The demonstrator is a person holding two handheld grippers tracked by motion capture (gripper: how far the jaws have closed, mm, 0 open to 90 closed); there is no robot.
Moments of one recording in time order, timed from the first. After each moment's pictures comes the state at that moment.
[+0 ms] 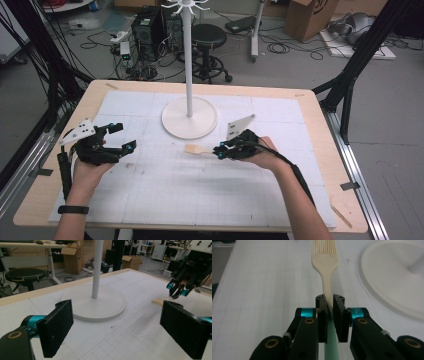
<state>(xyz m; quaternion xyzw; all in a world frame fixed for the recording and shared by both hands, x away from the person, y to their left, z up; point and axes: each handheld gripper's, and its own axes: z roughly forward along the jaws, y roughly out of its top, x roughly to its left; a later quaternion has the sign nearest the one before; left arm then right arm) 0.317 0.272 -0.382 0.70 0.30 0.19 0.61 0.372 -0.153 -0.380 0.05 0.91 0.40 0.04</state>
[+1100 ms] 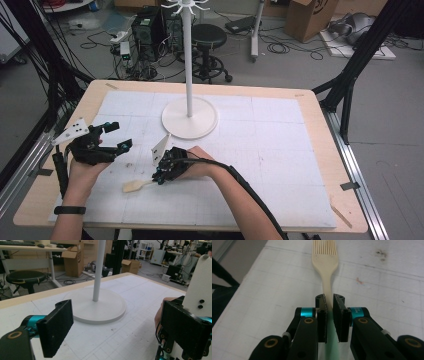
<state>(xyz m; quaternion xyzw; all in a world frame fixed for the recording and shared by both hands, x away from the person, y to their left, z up) 0.316 0.280 -0.379 0.70 0.31 0.19 0.62 0.350 0.022 -0.425 -0.12 0.93 0.34 -0.06</state>
